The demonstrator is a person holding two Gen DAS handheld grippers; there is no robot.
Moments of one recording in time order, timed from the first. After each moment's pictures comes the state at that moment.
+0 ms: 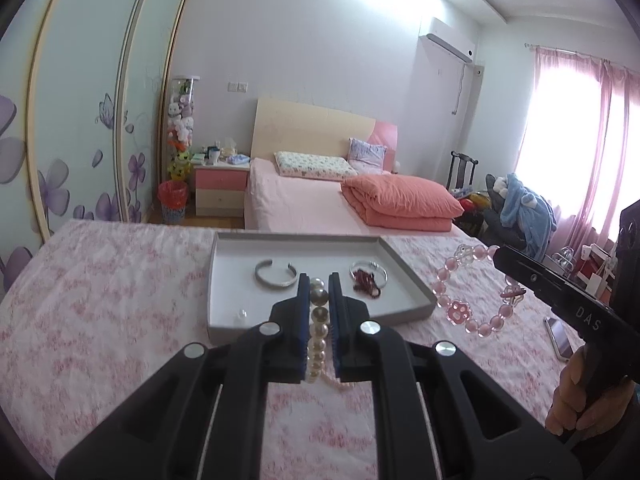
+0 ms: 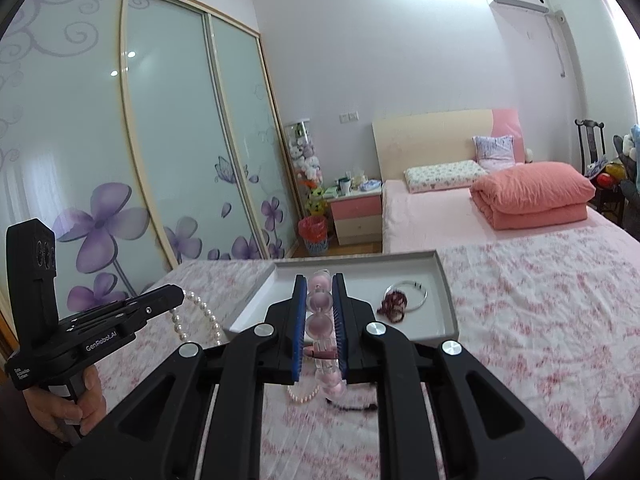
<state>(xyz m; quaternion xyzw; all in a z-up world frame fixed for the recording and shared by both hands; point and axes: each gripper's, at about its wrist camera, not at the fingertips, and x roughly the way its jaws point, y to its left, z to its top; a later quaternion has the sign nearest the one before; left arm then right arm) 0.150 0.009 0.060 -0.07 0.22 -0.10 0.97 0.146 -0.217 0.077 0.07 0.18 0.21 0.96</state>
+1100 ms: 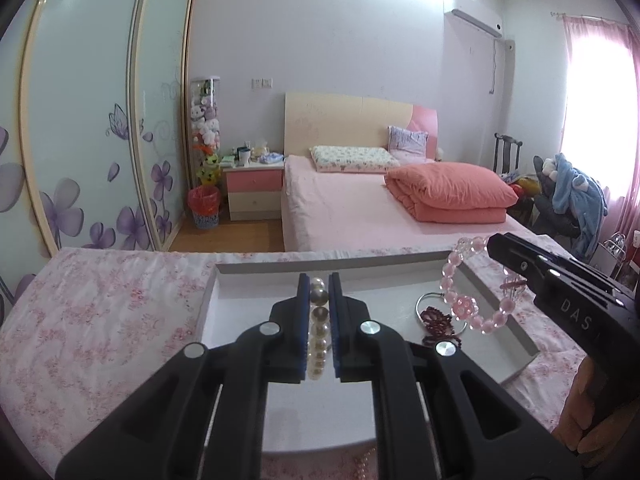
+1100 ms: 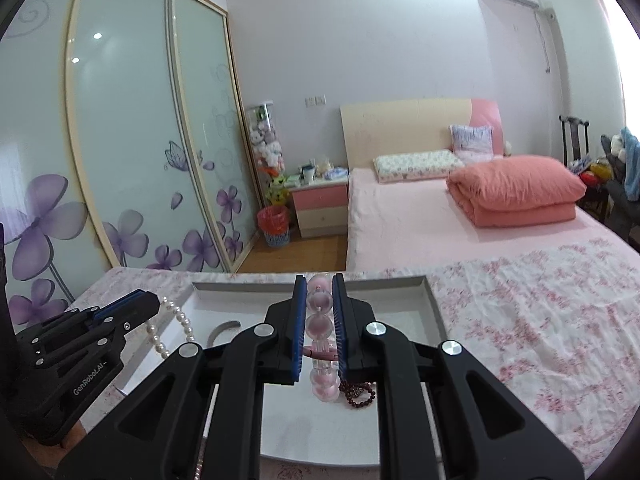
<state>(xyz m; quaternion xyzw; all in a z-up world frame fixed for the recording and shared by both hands) 0.302 -0.022 0.017 -0.02 0.24 -0.03 0.97 0.301 -0.194 0.030 0.05 0.22 0.15 0.96</state>
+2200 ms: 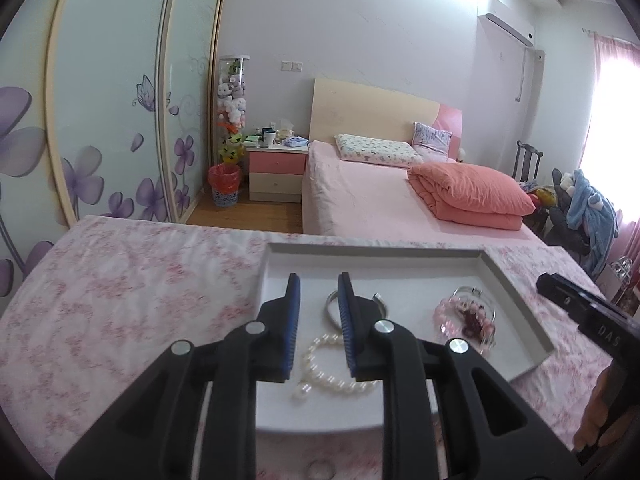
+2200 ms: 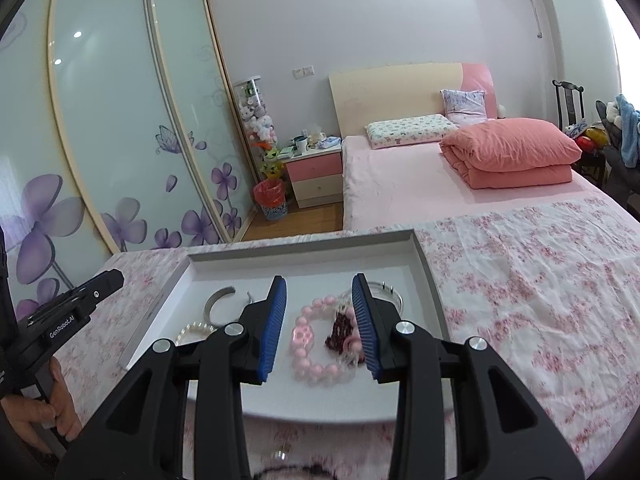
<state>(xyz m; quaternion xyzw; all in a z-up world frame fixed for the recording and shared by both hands) 0.282 0.038 0.021 -0.05 0.27 0.01 0.96 0.286 -0.210 0.024 0.07 0.27 0.14 0.95</state>
